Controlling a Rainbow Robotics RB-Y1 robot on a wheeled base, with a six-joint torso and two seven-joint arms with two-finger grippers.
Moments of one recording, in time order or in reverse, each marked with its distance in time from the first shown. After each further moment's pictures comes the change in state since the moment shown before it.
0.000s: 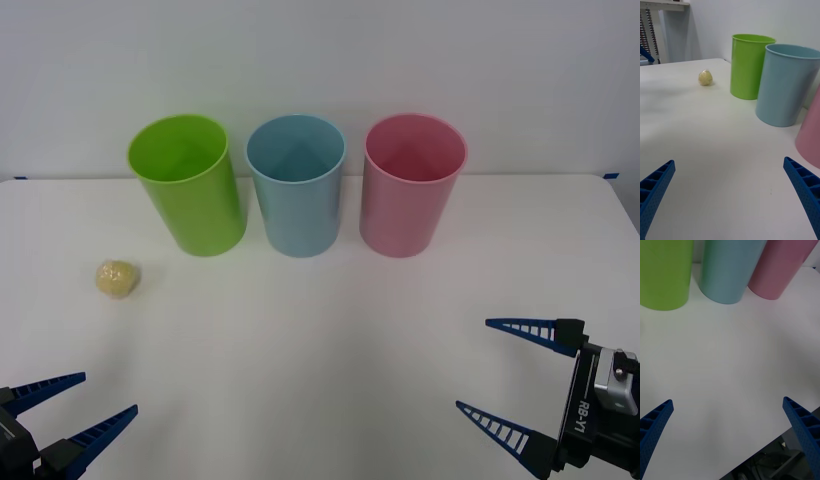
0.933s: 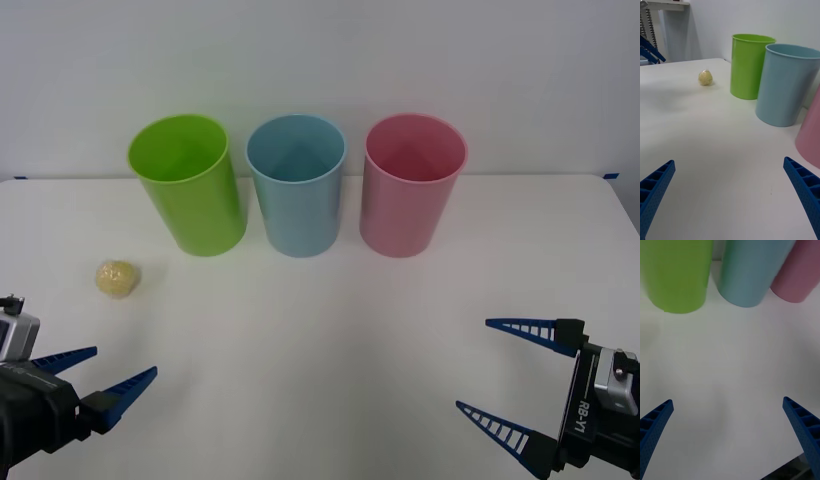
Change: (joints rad) right arm 0.000 0.000 0.000 0.000 0.000 0.000 0.000; left arm 0.016 0.344 -0.269 -0.120 -0.317 0.397 0.527
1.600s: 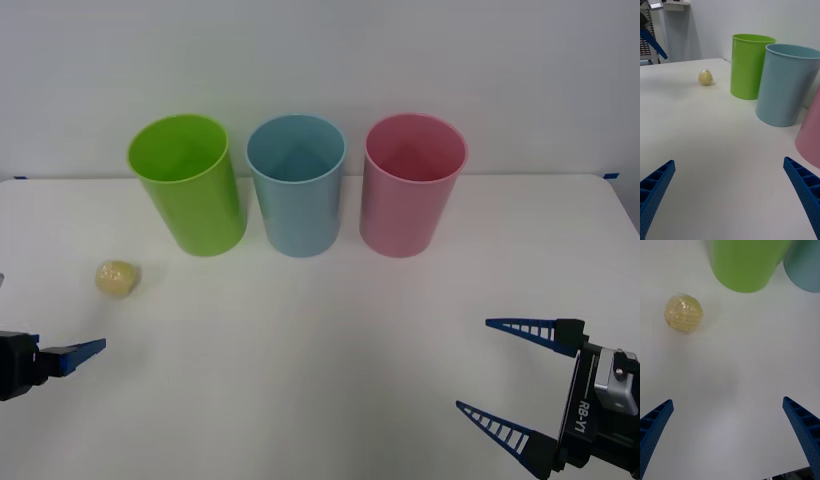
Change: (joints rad) right arm 0.000 0.000 0.000 0.000 0.000 0.000 0.000; left arm -0.121 0.440 -0.027 0.124 -0.110 0.007 0.529
